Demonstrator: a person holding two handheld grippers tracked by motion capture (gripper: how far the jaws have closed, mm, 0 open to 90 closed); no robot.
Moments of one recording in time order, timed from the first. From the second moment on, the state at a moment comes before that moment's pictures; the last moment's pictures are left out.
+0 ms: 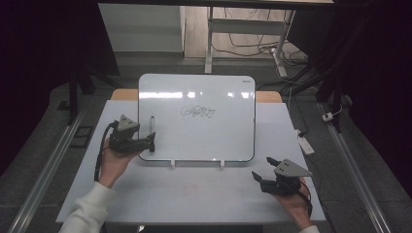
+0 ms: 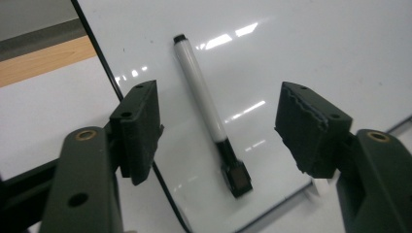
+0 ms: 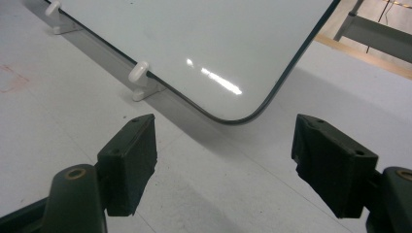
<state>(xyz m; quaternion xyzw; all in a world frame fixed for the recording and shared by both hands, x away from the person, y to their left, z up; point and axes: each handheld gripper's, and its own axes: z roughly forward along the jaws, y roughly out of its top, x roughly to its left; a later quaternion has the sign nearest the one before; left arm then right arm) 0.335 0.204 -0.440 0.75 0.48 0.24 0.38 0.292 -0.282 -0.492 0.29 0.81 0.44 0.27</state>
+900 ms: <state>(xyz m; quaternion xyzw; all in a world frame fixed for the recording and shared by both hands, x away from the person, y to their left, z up) 0.369 0.173 -0.450 0.74 0.50 0.31 0.32 0.292 -0.279 -0.493 0.29 0.81 0.43 0.28</state>
